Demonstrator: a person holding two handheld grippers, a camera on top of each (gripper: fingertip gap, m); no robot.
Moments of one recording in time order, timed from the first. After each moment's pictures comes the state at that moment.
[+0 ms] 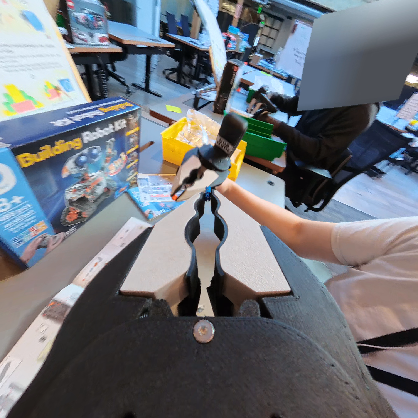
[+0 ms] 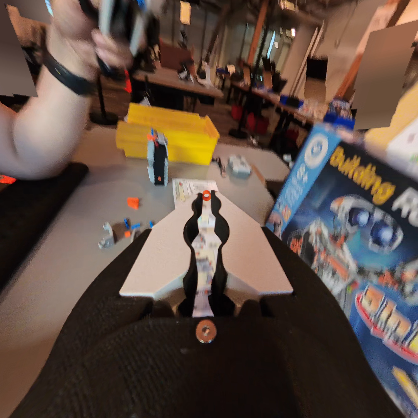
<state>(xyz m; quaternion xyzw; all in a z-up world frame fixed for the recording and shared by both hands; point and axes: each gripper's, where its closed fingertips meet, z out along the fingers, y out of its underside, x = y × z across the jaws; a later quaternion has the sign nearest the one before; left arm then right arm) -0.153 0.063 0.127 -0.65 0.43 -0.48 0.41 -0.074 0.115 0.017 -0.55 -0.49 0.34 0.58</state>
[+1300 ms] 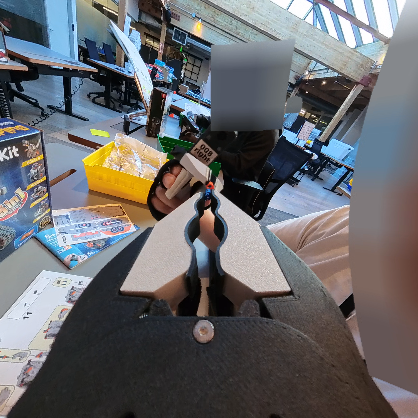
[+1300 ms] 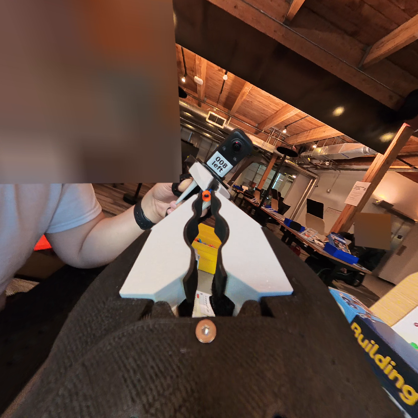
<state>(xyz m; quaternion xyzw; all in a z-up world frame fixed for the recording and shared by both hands) -0.108 0.006 0.152 -0.55 0.45 -0.60 0.36 -0.103 0.002 0.154 -0.32 -0.48 0.42 0.69</state>
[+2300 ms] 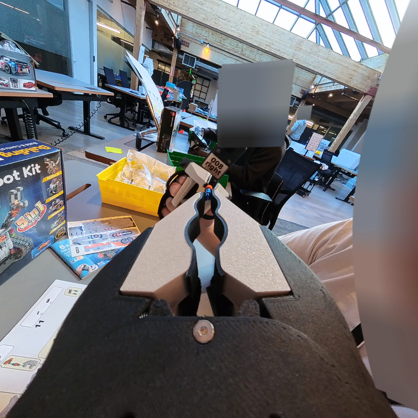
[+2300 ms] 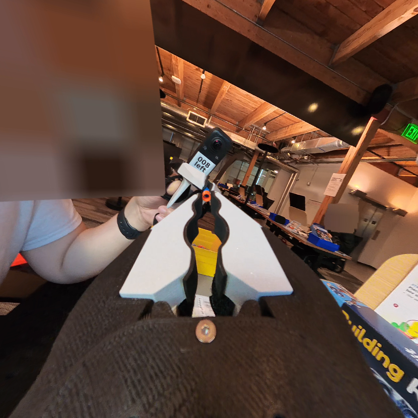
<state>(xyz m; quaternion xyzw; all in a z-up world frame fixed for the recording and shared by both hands) -0.109 0.011 0.160 -0.54 0.43 -0.60 0.40 -0.106 0.010 0.163 -0.35 -0.45 0.41 0.71</state>
